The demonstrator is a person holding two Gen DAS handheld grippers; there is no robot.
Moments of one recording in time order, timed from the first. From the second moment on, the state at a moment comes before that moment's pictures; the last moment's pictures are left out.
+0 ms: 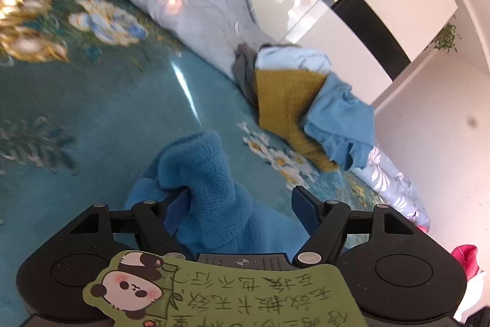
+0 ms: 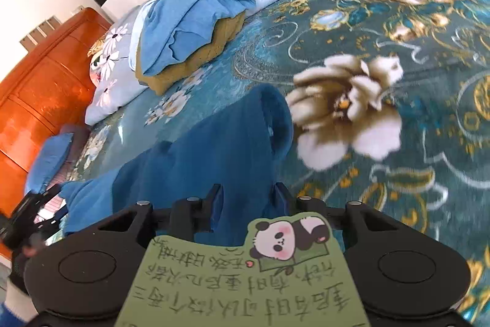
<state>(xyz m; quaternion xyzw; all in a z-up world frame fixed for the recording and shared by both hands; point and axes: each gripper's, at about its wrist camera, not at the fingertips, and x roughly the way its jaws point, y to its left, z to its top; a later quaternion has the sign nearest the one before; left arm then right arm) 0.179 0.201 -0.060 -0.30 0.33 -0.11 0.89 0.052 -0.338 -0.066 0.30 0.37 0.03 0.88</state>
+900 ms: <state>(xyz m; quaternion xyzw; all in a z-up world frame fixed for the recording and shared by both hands) 0.217 0.214 -0.082 -0.38 0.32 -0.07 0.87 0.111 -0.347 -0.072 0.37 0.34 0.02 0.86</state>
